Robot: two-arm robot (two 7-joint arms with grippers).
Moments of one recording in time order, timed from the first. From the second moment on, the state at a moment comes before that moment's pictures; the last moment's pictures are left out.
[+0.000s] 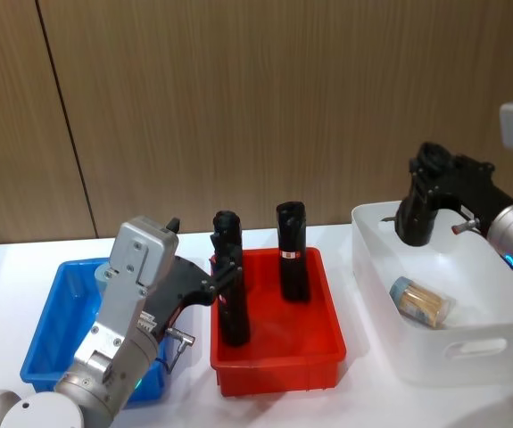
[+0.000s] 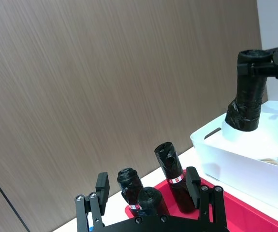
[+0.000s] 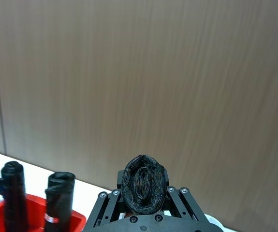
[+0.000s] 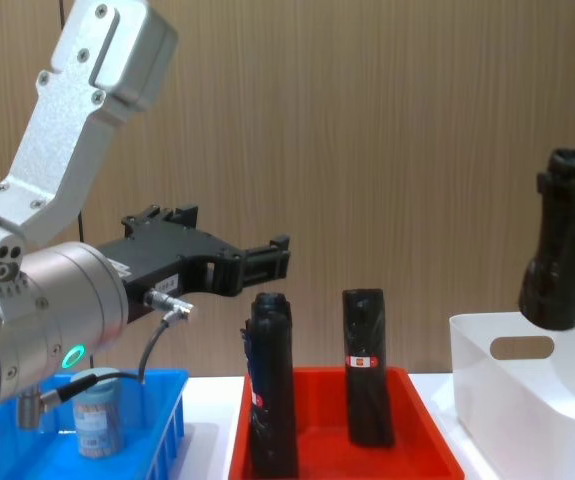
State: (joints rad) left arm -0.24 0.38 0.45 -1.63 -0.20 0.01 -0.01; right arm 0.46 0.29 -0.17 -1.32 0.18 0.11 0.26
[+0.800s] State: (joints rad) left arm -0.24 0.38 0.45 -1.63 -0.20 0.01 -0.01; right arm 0.51 0.27 -0.17 -1.15 0.18 0.05 0.23
